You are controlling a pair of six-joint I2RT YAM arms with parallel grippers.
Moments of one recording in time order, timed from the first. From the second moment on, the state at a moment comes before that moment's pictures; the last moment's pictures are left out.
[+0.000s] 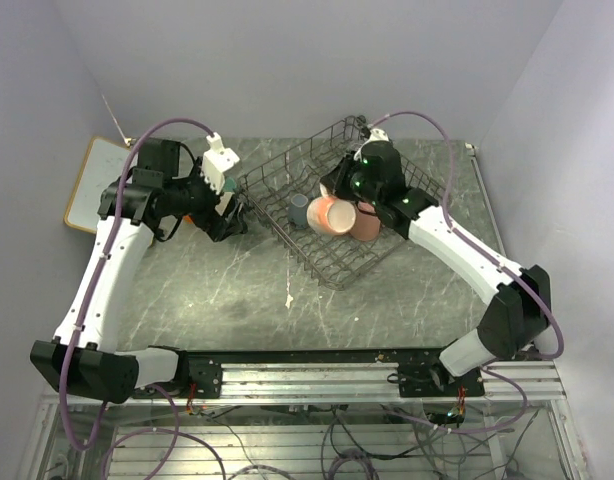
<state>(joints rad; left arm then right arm) -0.19 1.25 1.44 -1.00 0.53 0.53 0.59 1.55 1.37 -0.25 0.10 0.57</state>
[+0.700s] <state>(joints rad) -0.11 1.23 1.05 0.20 1.11 -0.76 0.54 1.59 1.15 0.62 -0.40 1.23</state>
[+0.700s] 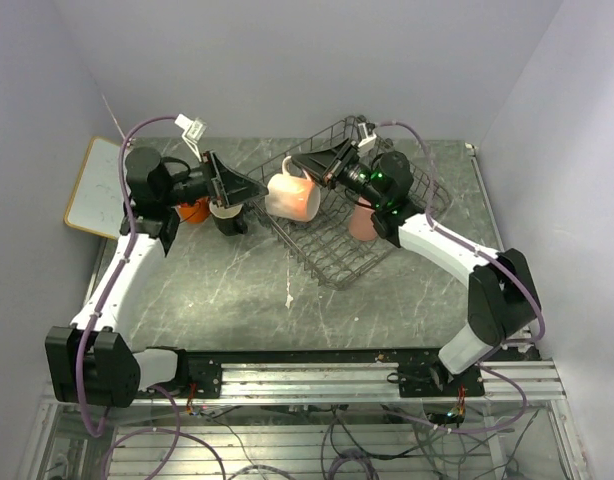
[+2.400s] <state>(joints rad) -0.08 1.41 1.48 -1.47 1.45 1.25 0.55 1.69 1.25 0.98 -1.01 1.63</state>
